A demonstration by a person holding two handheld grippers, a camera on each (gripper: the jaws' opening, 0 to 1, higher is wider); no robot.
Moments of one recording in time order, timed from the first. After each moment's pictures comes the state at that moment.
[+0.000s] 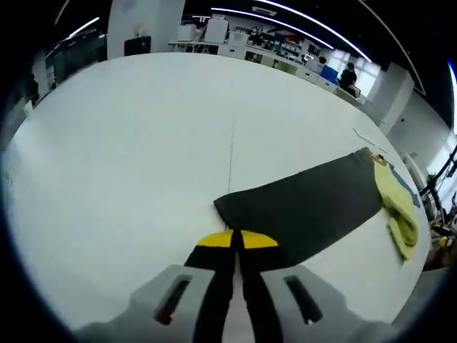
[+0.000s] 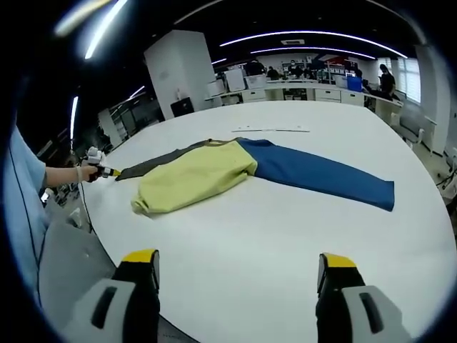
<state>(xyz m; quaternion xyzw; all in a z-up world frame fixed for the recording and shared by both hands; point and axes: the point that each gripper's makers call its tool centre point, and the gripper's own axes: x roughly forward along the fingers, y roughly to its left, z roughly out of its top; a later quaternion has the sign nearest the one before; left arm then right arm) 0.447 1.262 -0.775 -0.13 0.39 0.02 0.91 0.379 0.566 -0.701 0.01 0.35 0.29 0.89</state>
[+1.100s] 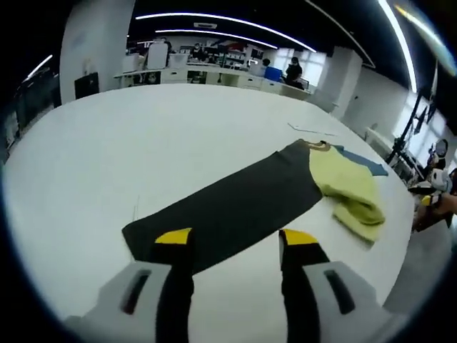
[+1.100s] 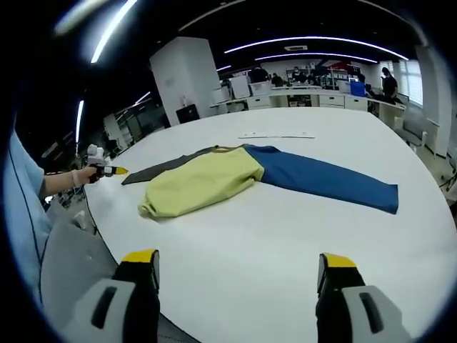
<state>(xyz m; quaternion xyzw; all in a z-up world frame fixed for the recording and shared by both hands) 0.451 1.134 -0.718 -0.06 0.33 -0.14 0.93 0.369 0.572 -0.695 0.02 0.33 0.30 0.89</state>
